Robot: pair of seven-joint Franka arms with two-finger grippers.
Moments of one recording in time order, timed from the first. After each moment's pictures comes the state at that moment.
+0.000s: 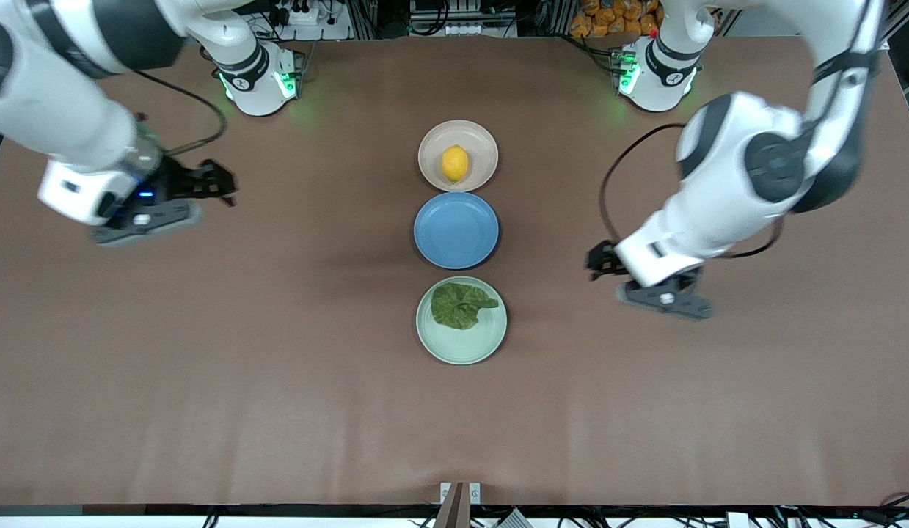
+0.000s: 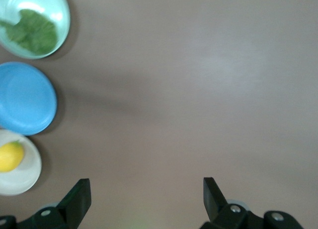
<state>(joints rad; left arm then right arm) -0.18 0.37 -0.25 -1.55 -0.03 2.01 -0.15 0.27 0.07 0.00 -1.64 0.03 1.60 -0.06</state>
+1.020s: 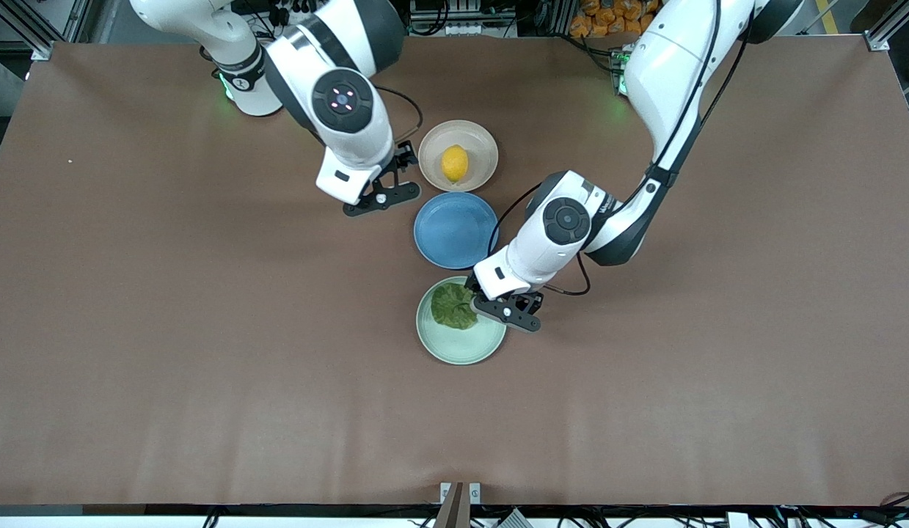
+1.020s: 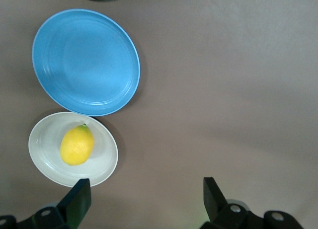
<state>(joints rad) -0.42 0.71 -0.24 -1.55 -0.01 2.48 -0.24 0.69 0.28 0.01 -1.64 0.13 1.65 0.38</state>
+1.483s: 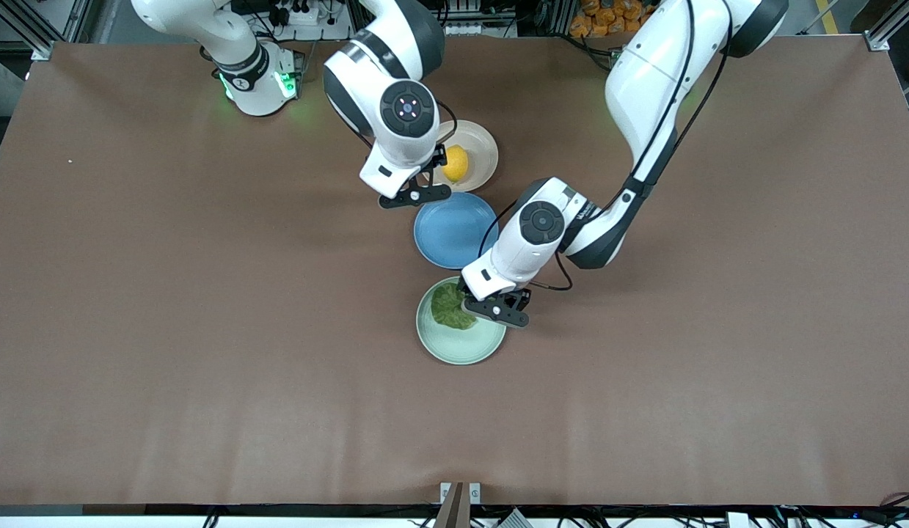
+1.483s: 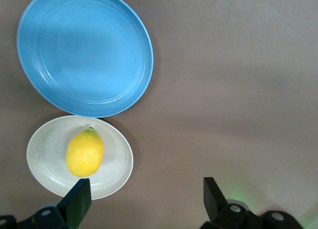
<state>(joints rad) -0.47 0.78 -0.22 -1.55 0.05 2.53 -0.40 0.78 0.36 0.01 -1.65 0.13 1.69 0.56</state>
